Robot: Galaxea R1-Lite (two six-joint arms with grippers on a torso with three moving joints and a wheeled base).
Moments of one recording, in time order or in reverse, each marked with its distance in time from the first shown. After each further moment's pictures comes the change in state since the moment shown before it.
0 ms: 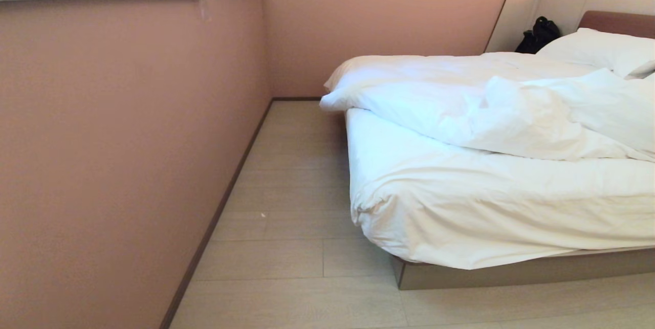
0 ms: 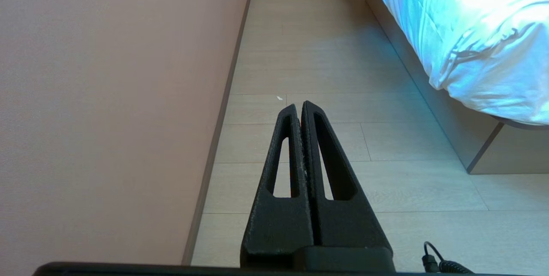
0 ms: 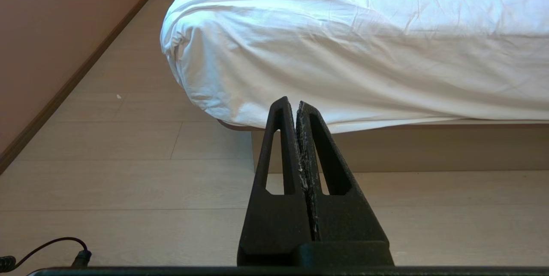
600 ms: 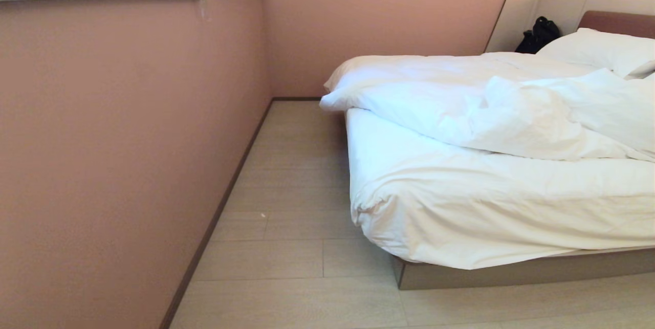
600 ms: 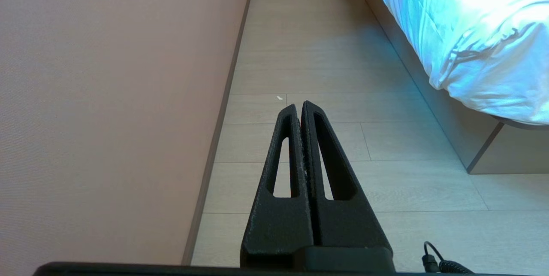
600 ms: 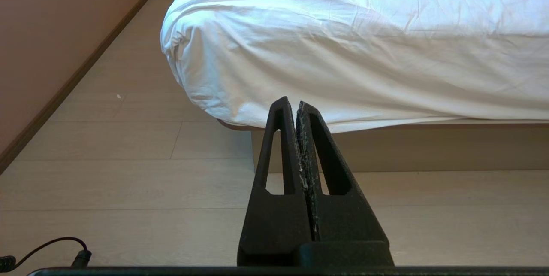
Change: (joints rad) left arm 0.000 0.000 0.000 0.001 0.000 0.000; right arm 0.000 0.000 0.000 0.001 0.000 0.000
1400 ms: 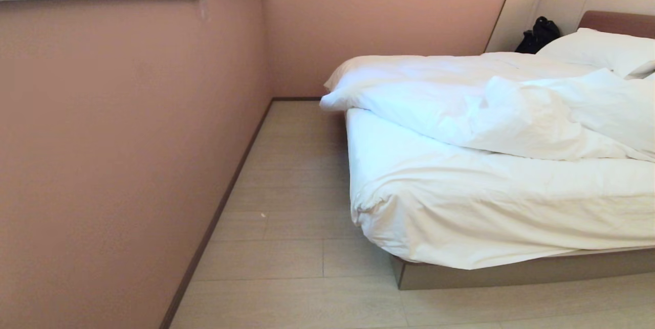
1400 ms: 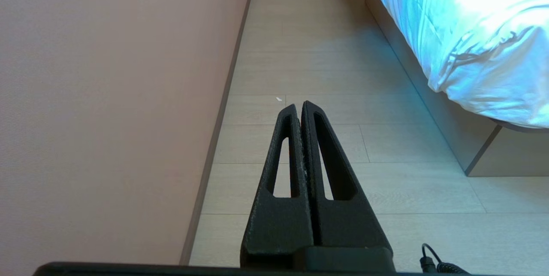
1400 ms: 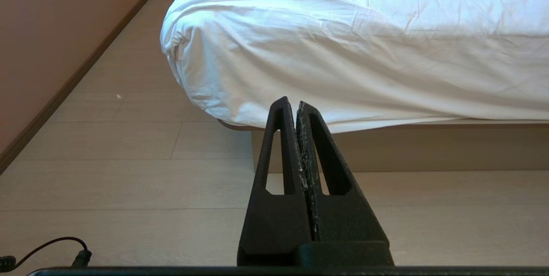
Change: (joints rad) left arm 0.000 0.000 0.000 -0.004 0.001 -0.009; right arm 0.000 0.000 0.000 0.000 0.000 0.000
